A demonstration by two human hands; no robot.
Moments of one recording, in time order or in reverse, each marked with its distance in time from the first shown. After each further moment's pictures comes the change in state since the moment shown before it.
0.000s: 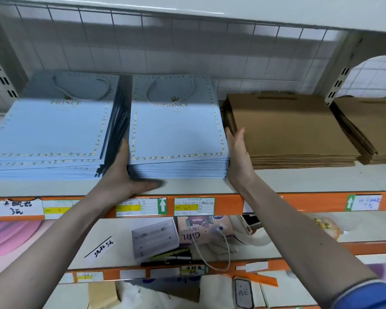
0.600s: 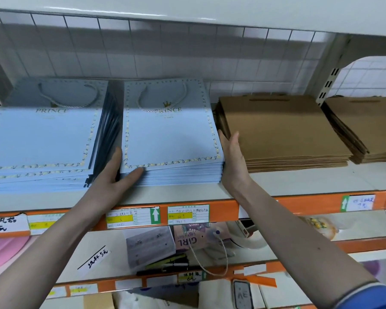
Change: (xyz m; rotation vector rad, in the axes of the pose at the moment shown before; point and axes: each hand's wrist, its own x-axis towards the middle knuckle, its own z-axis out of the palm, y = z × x) left_hand -0.001 0.014 0.007 -0.031 0.103 -0.043; right_hand 0.004 0.004 -0.006 0.068 -0.018 -0.009
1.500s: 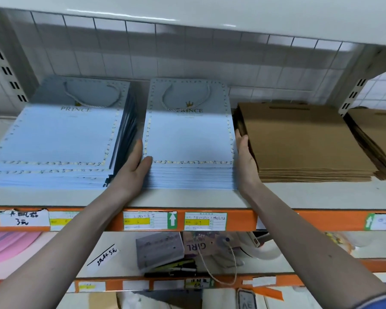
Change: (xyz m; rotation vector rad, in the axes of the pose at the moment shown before) left_hand 0.029 -0.008 -0.002 -0.012 0.024 -0.005; right_hand 0.003 -0.003 0.018 -0.384 0.226 -0.108
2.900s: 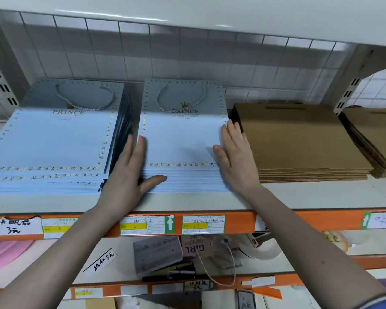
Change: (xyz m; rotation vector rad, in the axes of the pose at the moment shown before) left_hand 0.012 -0.024 0.000 0.606 0.130 0.443; right_hand 0.008 0.005 -0.007 -0.978 0.008 -0.662
